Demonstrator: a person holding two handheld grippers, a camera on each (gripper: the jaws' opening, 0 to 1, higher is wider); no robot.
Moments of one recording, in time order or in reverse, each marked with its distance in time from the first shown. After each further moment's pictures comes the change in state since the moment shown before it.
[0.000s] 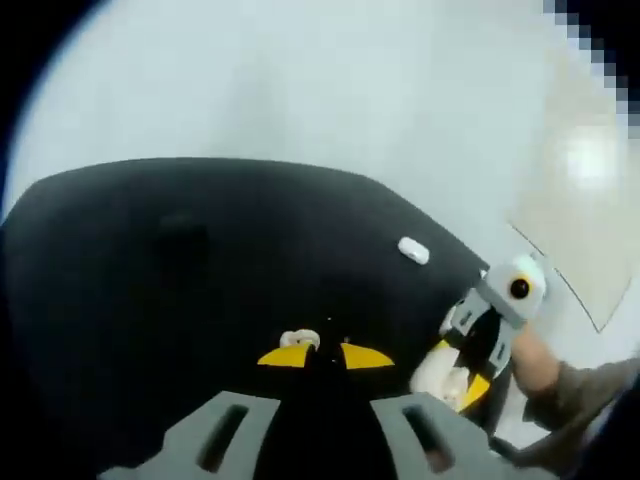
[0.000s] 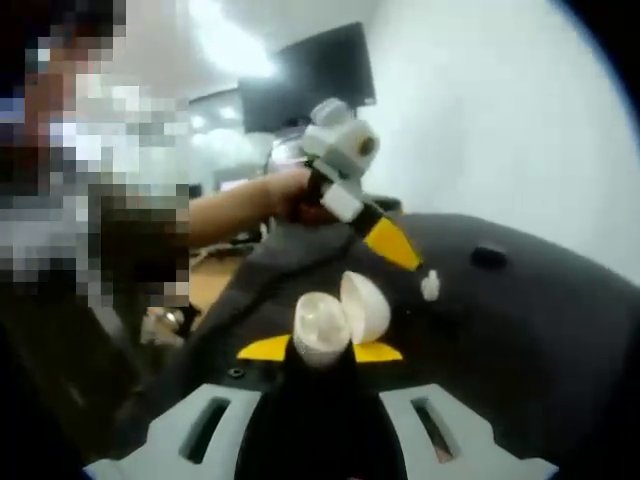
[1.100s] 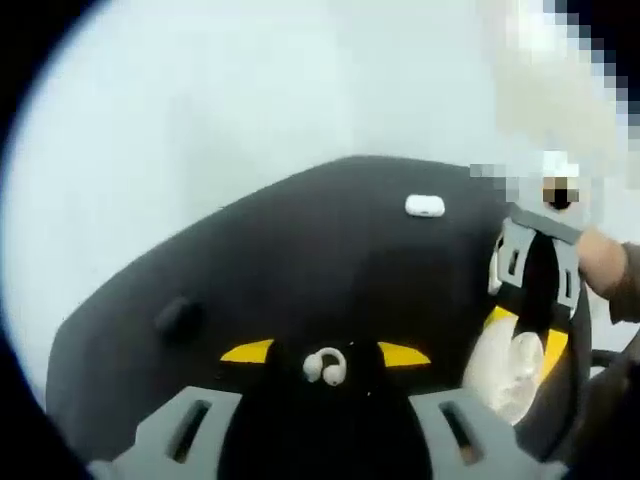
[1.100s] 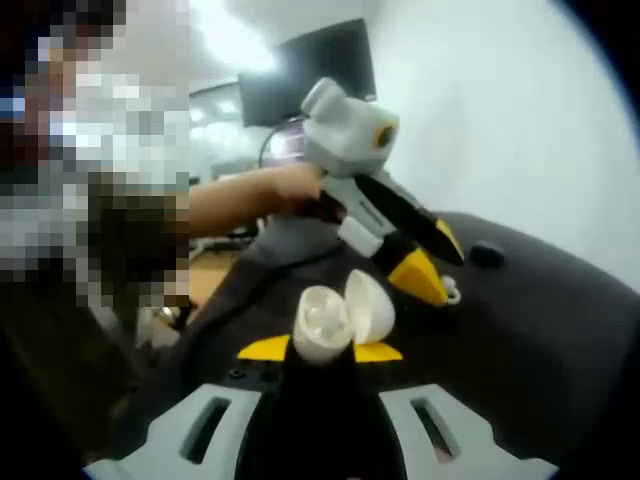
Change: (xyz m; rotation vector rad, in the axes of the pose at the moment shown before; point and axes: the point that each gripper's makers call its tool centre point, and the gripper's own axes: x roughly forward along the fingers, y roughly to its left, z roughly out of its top) left arm 0.034 0.002 0.010 0.499 0.023 0.145; right arm 0.002 -0.001 -0.003 -0.016 0.020 -0.012
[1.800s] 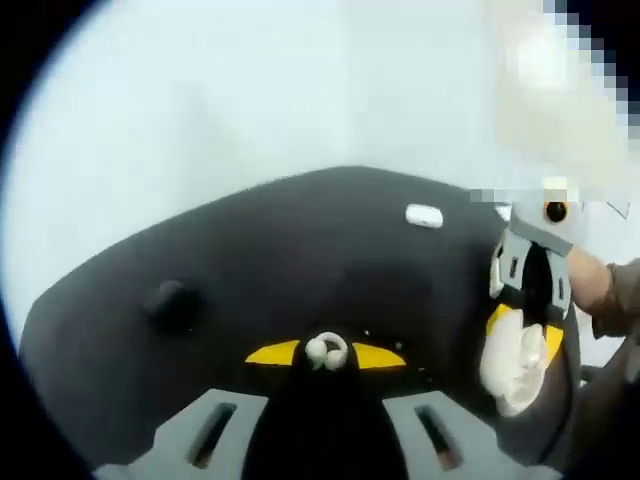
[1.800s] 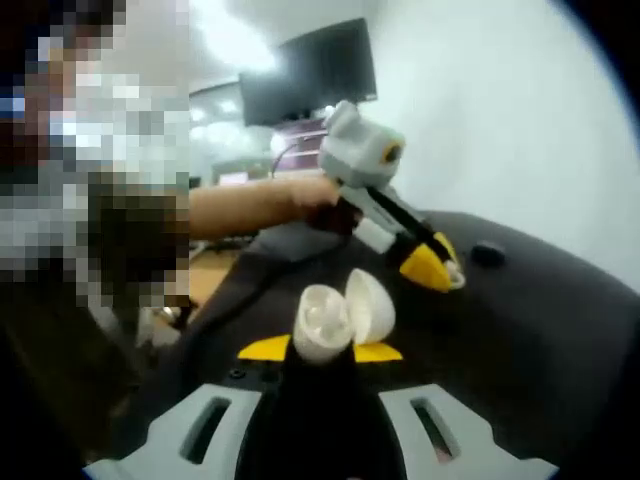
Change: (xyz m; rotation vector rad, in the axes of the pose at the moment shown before) left arm -0.014 0.021 0.004 -0.107 -0.124 -0.062; right arm 0.001 0.002 0.000 -0.001 0.002 0.004
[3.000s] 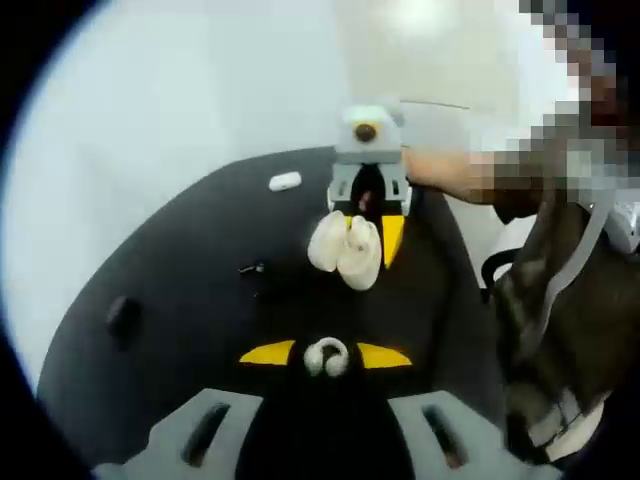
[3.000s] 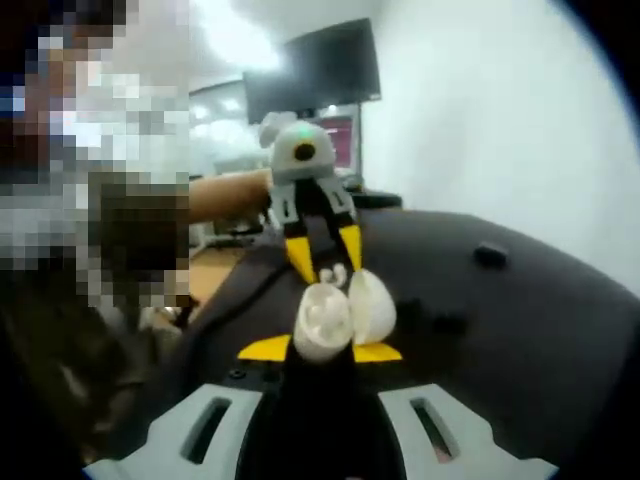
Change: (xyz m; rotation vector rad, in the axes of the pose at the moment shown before) left arm -0.073 -0.059 -0.062 0.391 0.146 -0.377; right arm -0.002 -0.001 -0.002 -0.013 0.003 0.008
